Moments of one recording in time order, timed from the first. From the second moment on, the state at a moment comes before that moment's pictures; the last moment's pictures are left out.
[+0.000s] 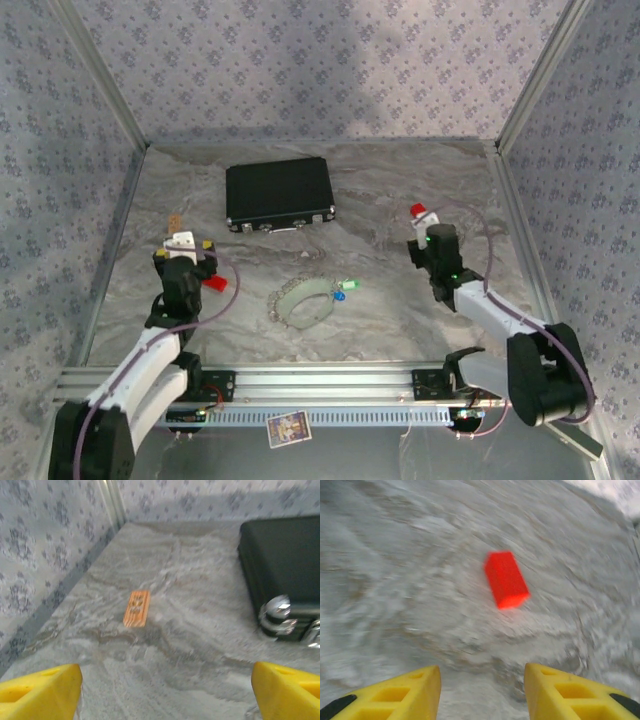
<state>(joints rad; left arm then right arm) -0.19 0.81 0.21 0.26 -0.45 -0.05 0.21 1.17 0.43 0.16 0.22 -0.16</state>
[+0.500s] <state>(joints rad) -0.11 1.27 0.29 0.53 -0.24 0.04 0.01 1.50 0.34 0.70 0.06 -0.09</state>
